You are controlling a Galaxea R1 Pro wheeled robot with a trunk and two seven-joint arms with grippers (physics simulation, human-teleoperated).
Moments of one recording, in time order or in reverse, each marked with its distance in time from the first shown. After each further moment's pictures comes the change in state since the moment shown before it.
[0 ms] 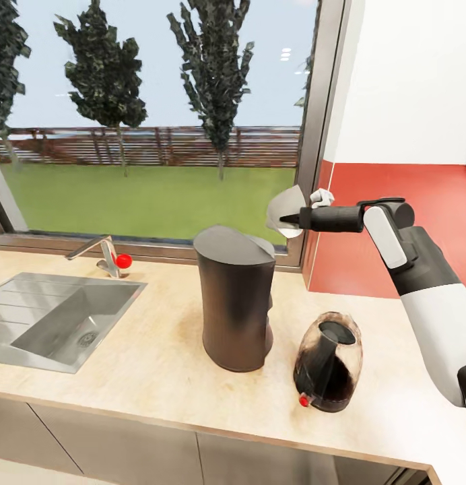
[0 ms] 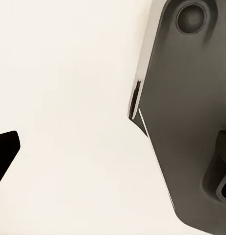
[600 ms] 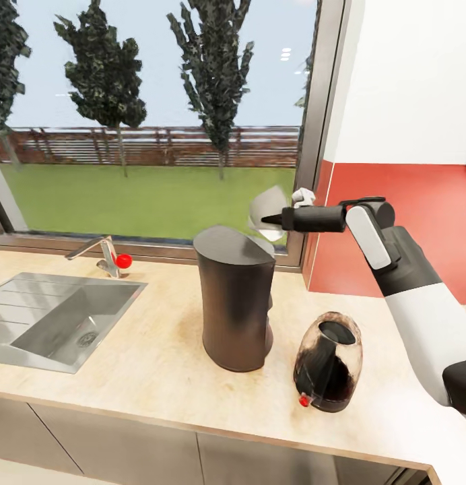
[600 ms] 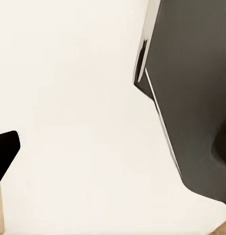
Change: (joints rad) left arm 0.061 -0.007 -0.001 0.009 -0.002 0.019 0.005; right arm -0.001 0.062 0.044 -0.033 -0.026 0.001 0.002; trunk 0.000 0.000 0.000
